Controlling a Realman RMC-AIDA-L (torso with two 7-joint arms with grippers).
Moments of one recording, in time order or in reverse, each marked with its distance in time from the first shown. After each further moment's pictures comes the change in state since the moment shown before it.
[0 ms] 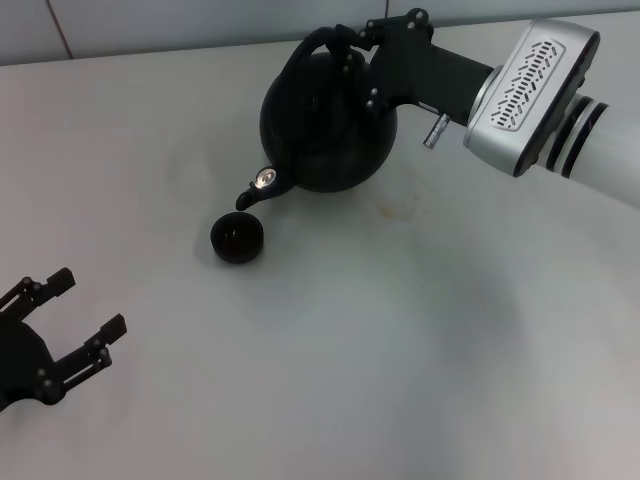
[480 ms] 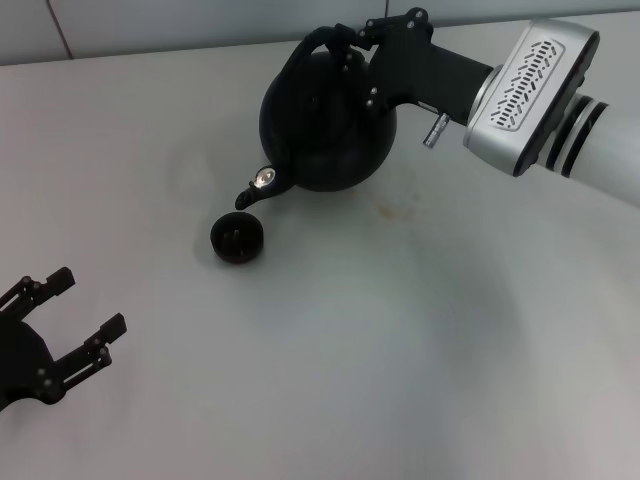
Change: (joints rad) left arm 0.000 0.000 0.000 -0.001 -0.002 0.000 0.000; right arm 0.000 0.001 -0.001 -0.004 0.000 0.000 0.000
